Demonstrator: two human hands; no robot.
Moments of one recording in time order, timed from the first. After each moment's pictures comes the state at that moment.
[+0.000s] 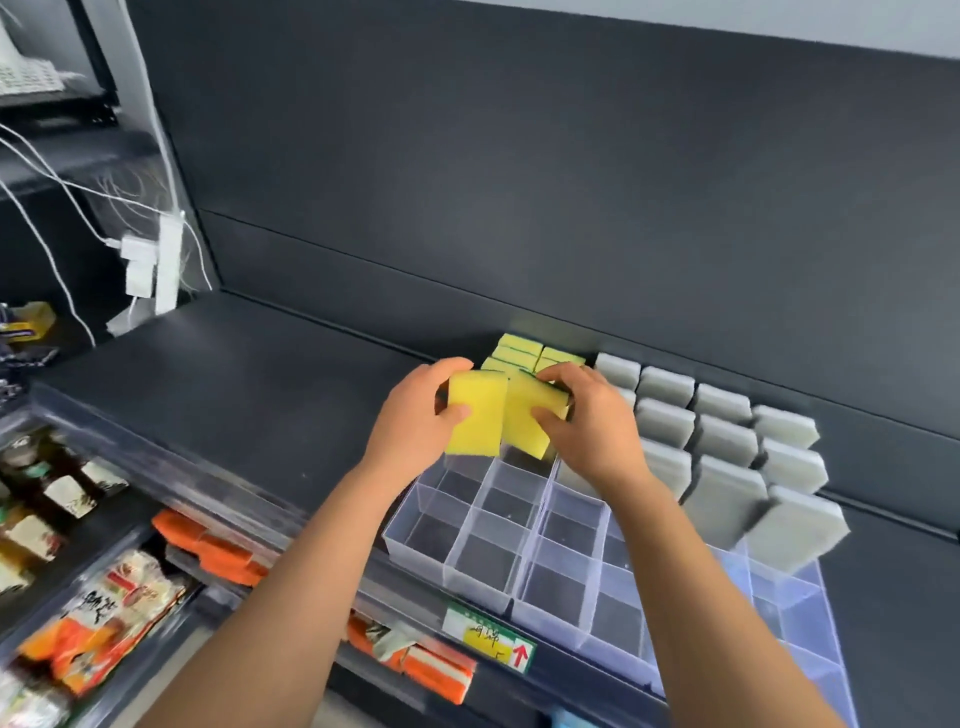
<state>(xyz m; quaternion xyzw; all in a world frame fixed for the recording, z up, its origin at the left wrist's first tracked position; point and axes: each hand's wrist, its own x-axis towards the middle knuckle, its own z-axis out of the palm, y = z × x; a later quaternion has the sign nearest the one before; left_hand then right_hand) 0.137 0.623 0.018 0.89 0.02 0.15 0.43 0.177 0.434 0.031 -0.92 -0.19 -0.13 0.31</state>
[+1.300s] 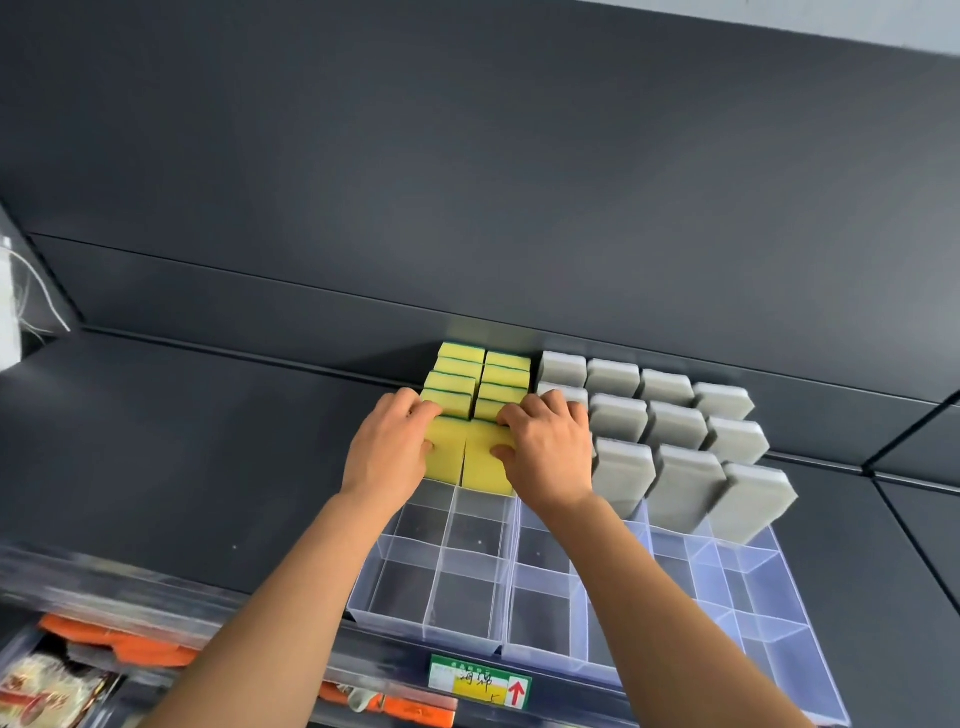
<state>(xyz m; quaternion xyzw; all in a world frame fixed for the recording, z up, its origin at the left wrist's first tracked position) 0.192 0.623 -0.026 0.96 -0.11 0.17 0.18 0.196 0.446 -0.013 -0.97 -0.11 -0.22 0.03</state>
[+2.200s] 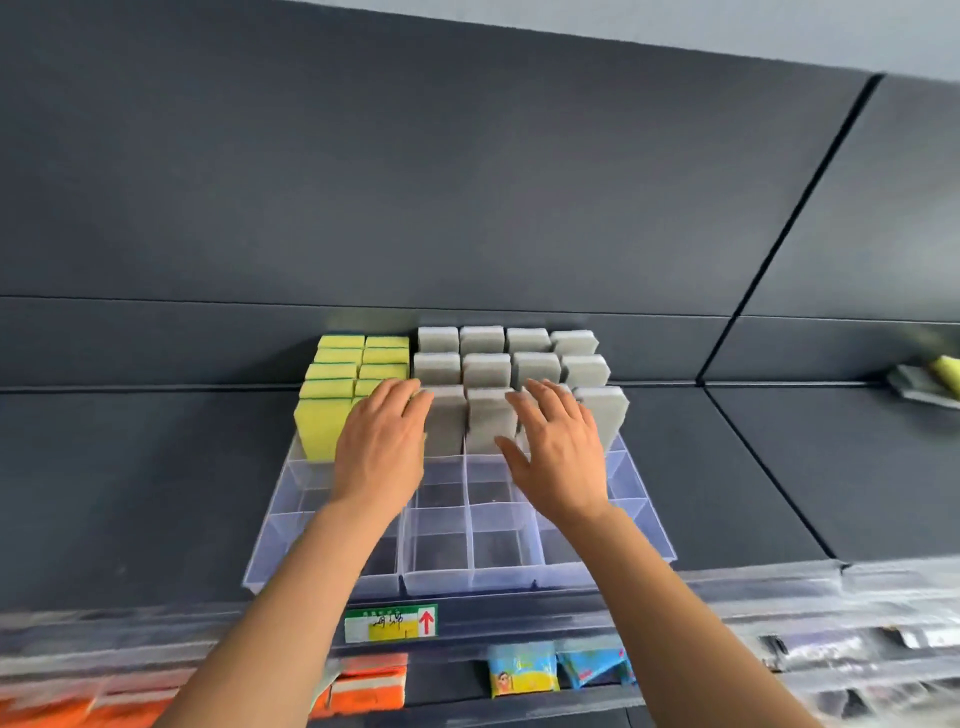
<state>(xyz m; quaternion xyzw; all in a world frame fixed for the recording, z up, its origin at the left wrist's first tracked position) 0.138 0.529 0.000 0.93 -0.23 0.26 0.10 0.097 0.343 -0.004 -0.96 -0.02 -0.28 0.08</state>
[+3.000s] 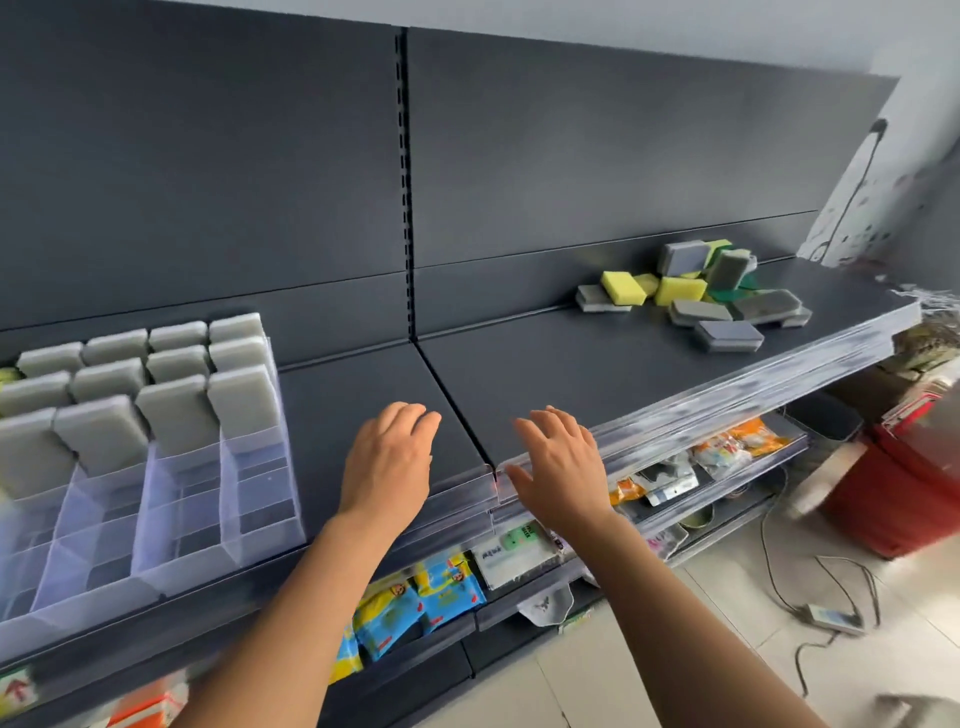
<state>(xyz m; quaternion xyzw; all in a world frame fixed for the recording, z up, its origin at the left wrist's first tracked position) -0.011 0.204 -0.014 0.87 -0.42 0.21 0.13 -0.121 0.043 -0.015 -0.97 0.17 -0.16 0.05</state>
